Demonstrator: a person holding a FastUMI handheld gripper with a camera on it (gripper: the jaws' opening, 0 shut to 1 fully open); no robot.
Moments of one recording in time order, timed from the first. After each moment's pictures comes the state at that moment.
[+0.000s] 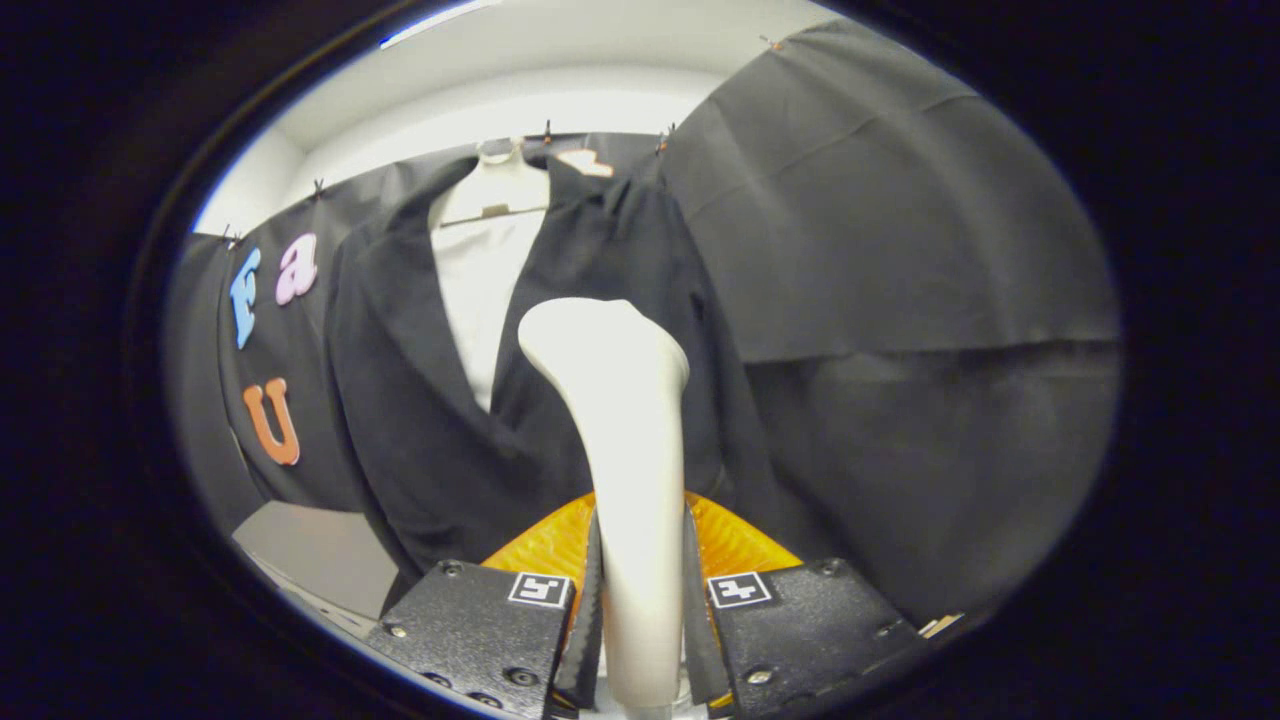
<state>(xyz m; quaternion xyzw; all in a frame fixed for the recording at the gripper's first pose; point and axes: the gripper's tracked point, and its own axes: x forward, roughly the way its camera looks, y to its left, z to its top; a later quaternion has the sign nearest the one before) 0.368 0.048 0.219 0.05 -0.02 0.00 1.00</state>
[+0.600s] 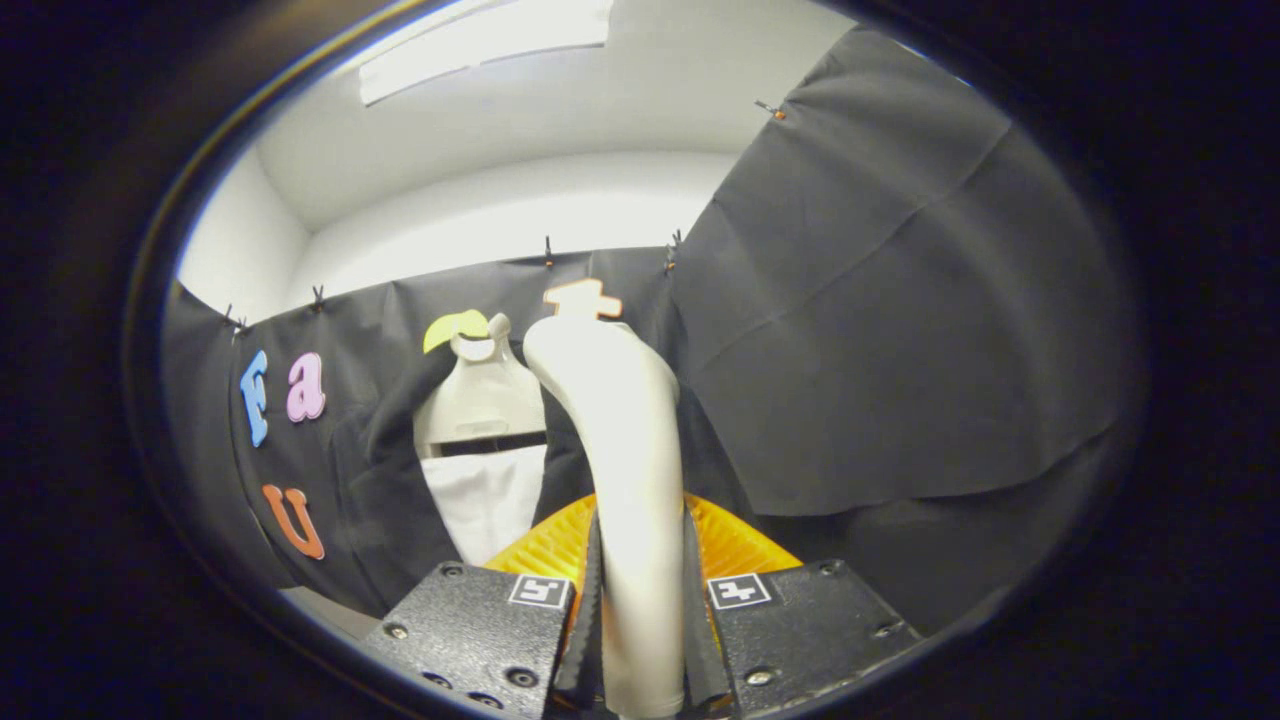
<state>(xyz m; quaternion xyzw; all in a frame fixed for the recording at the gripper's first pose) 0.389 0.060 0.373 0.08 -0.17 0.06 0.98</state>
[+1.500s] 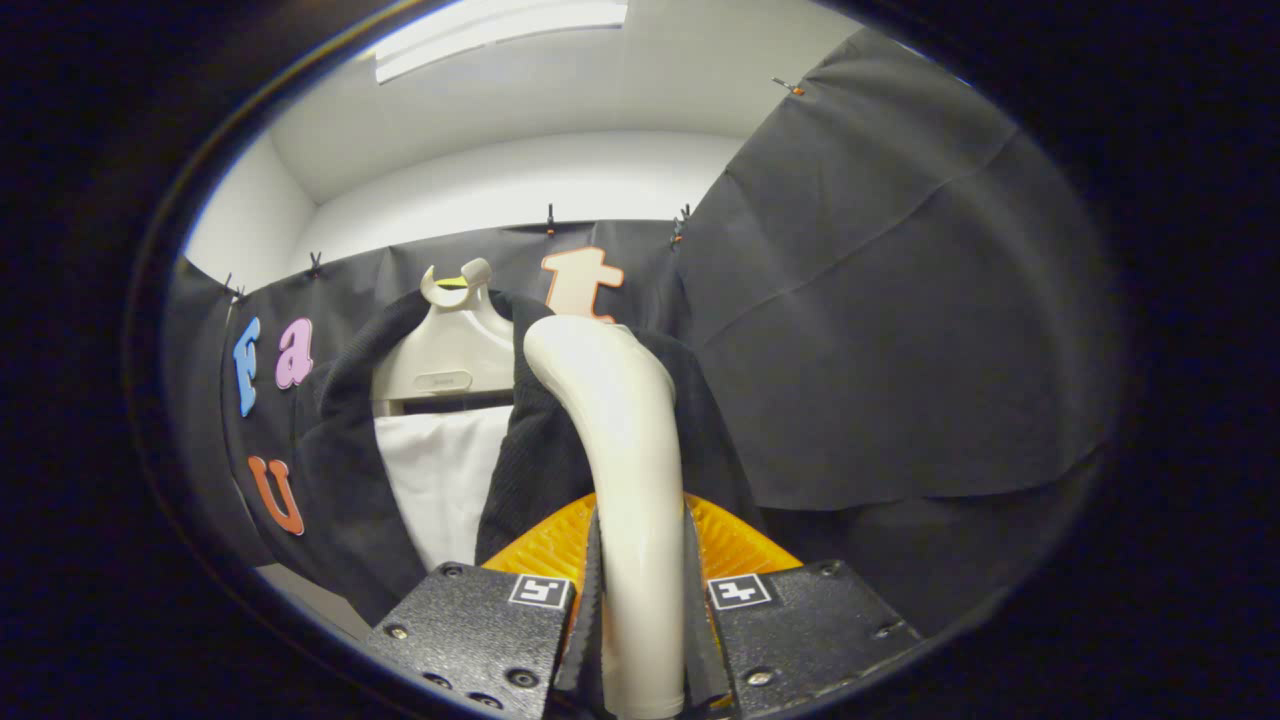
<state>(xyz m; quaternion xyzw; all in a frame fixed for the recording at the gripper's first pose) 0.439 0.039 0.336 0.06 -0.12 0.03 0.99</state>
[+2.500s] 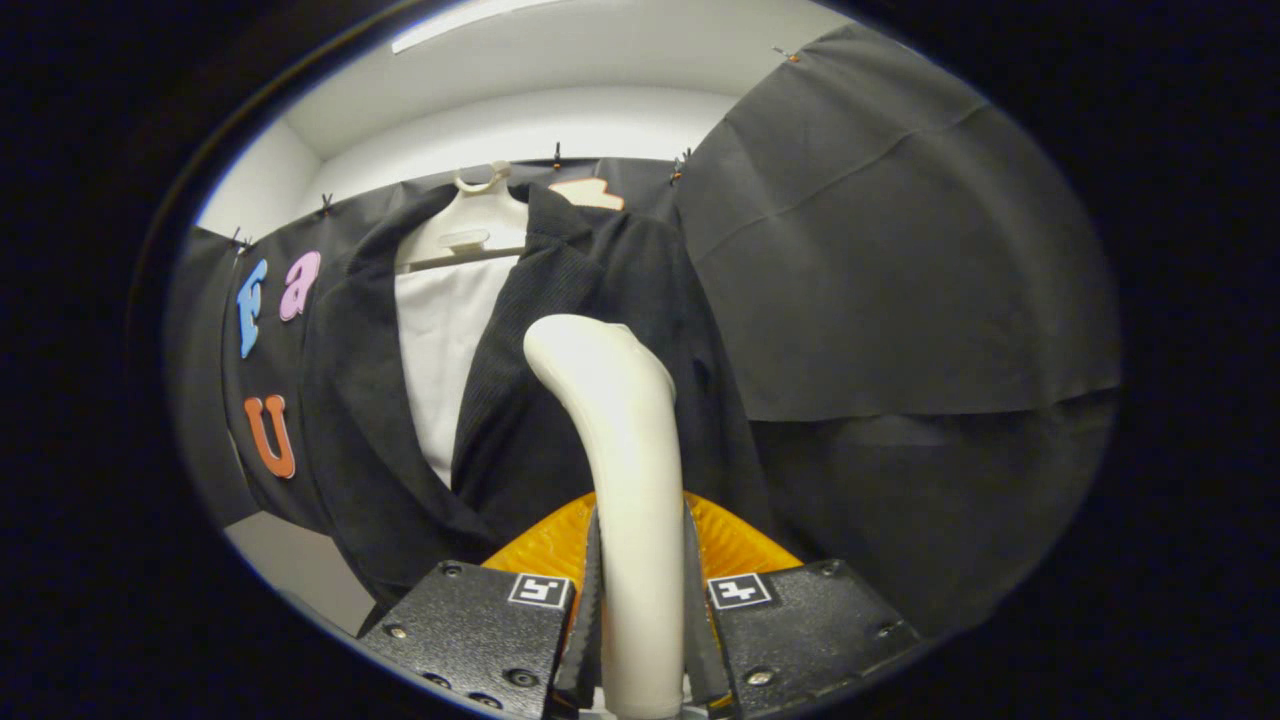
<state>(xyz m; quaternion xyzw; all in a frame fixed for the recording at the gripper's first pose) 0.415 0.031 0.225 0.03 -0.03 0.02 1.00</state>
